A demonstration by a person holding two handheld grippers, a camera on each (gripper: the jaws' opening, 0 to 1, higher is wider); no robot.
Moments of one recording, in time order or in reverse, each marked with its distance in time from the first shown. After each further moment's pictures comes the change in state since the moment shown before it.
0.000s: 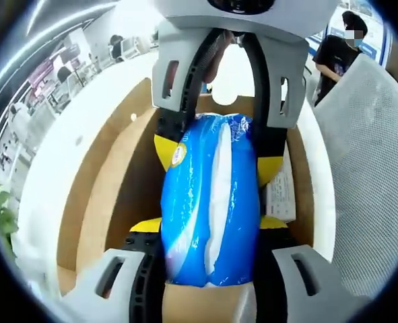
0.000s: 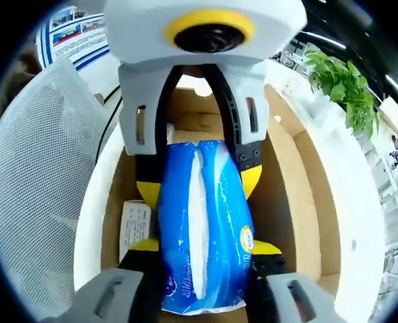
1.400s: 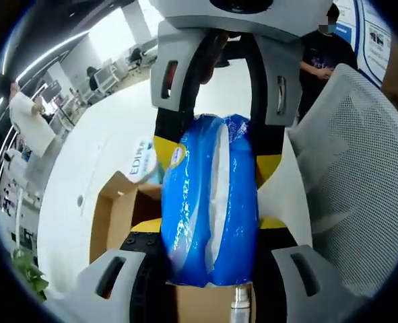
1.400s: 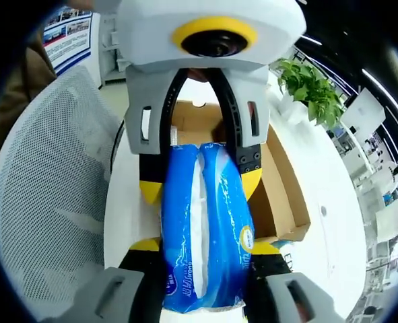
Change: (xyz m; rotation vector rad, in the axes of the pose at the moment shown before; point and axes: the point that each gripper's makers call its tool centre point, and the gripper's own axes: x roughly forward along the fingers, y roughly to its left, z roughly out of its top) left arm -0.007 -0.044 0.099 0.206 -0.058 -0.036; right arm -0.096 0.030 -0.041 0.100 0.025 -0.170
